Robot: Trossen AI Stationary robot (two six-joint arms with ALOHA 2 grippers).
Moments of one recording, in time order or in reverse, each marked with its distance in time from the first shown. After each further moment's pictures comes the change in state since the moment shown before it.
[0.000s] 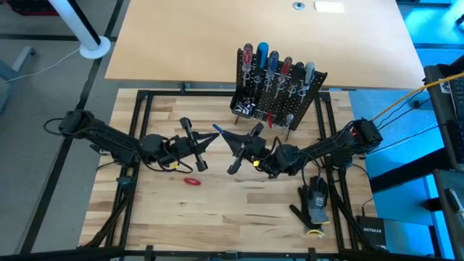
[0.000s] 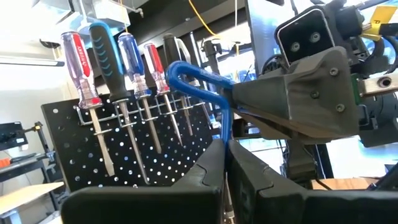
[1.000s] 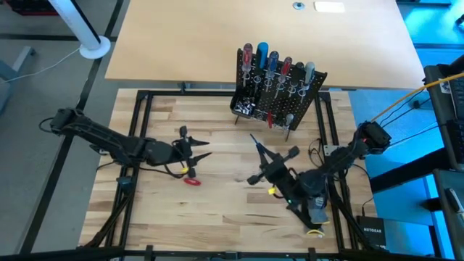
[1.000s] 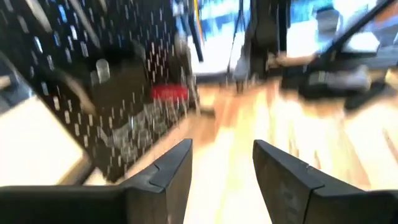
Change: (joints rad) left arm -0.040 -0.188 0.001 -0.812 -0.023 -0.389; right arm 0.305 -0.056 -0.021 0.015 0.812 -0.528
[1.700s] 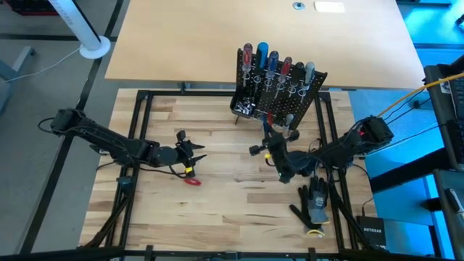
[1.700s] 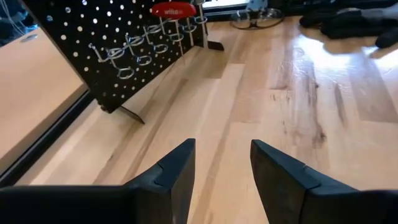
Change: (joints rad) left arm 0.021 0.025 -0.151 -0.055 0.000 -0.172; right arm -0.253 -0.069 -0.322 0.037 -0.034 0.397
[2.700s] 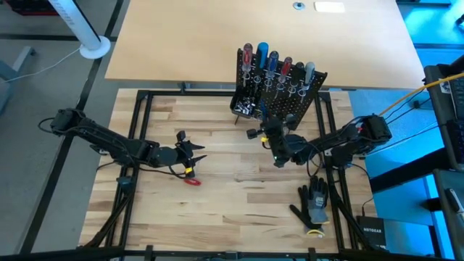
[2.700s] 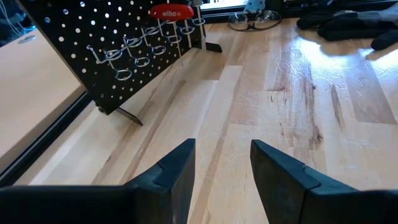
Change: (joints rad) left arm 0.001 0.000 0.000 0.006 0.000 -0.002; right arm -0.190 -0.001 -0.002 0.068 -0.143 -0.080
